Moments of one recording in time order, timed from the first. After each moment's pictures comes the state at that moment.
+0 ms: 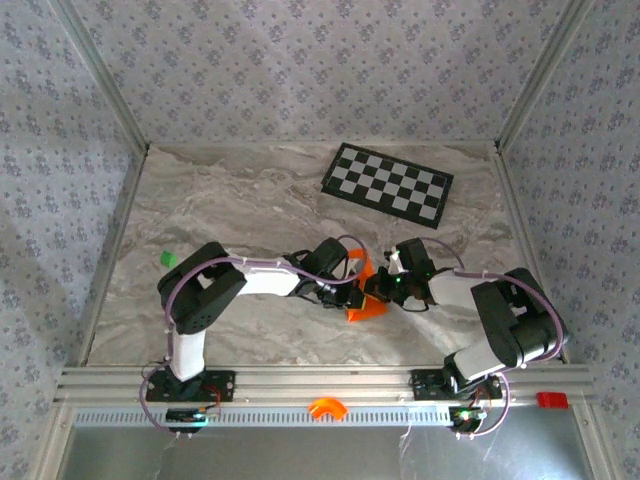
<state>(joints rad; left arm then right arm) -0.95 1.91 1.01 0.00 0.58 -0.82 0.39 1.49 0.47 0.03 -0.56 0.77</state>
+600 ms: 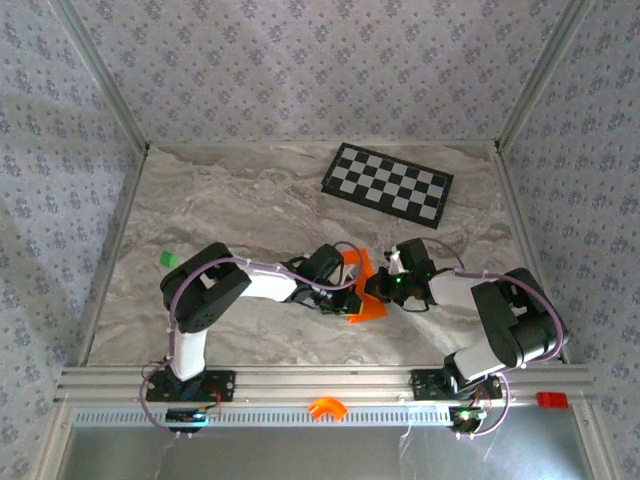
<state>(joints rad) -0.95 1.92 0.93 0.11 0.61 -0.86 0.38 1.49 0.46 0.03 -0.57 0.76</state>
